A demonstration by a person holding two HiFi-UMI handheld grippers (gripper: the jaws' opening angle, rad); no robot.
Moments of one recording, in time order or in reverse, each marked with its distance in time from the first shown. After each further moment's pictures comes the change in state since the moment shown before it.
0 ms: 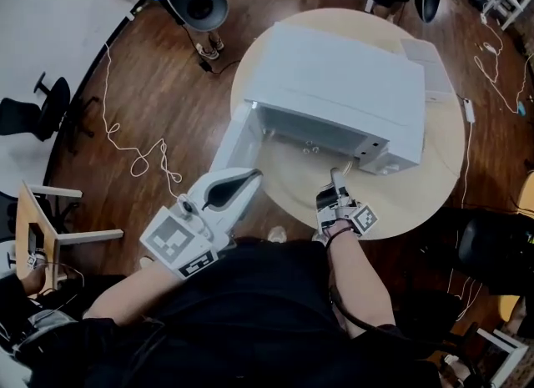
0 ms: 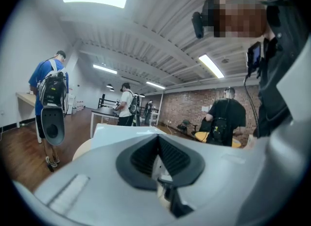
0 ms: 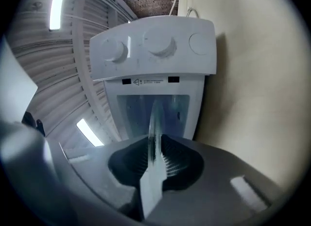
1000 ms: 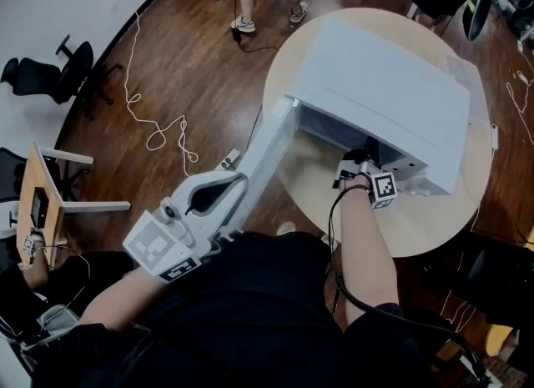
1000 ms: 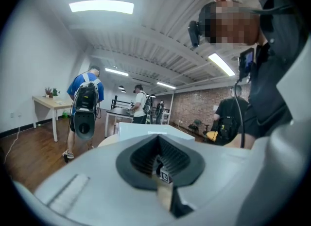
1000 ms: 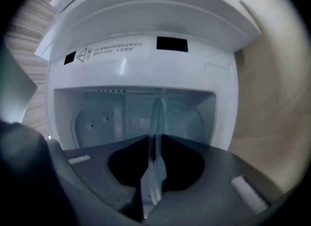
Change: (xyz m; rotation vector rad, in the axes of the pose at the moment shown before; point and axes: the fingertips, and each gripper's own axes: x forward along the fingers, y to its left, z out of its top) left arm -0.067 0.041 -0.005 -0.022 0.007 0.139; right arm 0.106 -0.021 0.054 0.016 -0.325 -0.173
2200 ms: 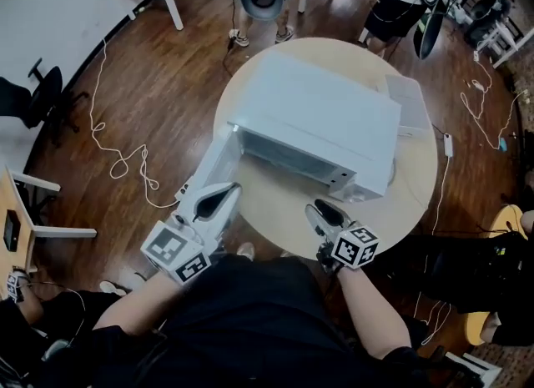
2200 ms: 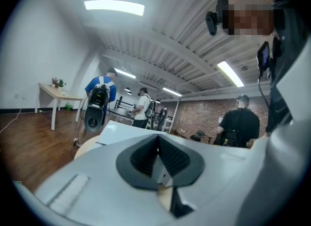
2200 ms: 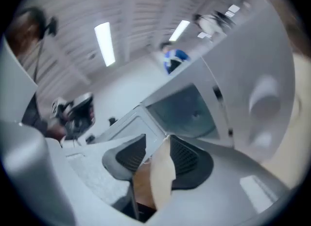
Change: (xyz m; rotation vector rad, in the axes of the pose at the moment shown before) left arm 0.067 -0.032 -0.016 -0.149 -0.093 0.050; right arm -0.166 0.095 -0.033 -1.012 0.909 0.206
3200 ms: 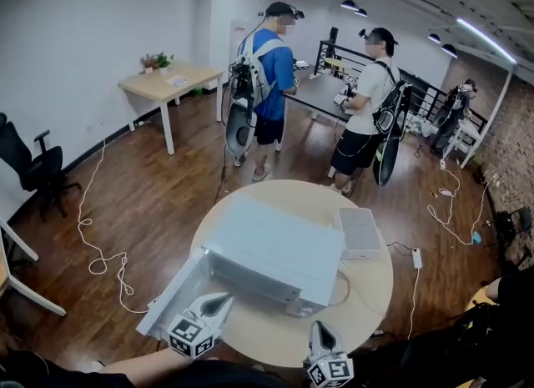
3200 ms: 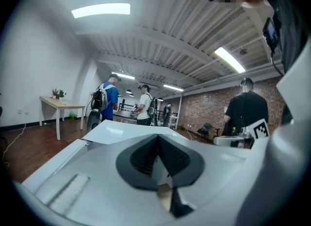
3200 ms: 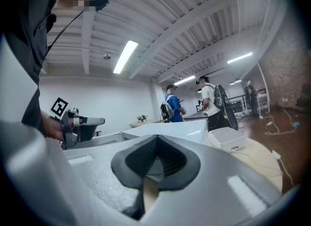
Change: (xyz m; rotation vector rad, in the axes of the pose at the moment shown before) left arm 0.080 -0.011 -0.059 0.101 0.052 0.069; right arm -0.136 -0.028 0.087 -0.373 -0.383 -0.360
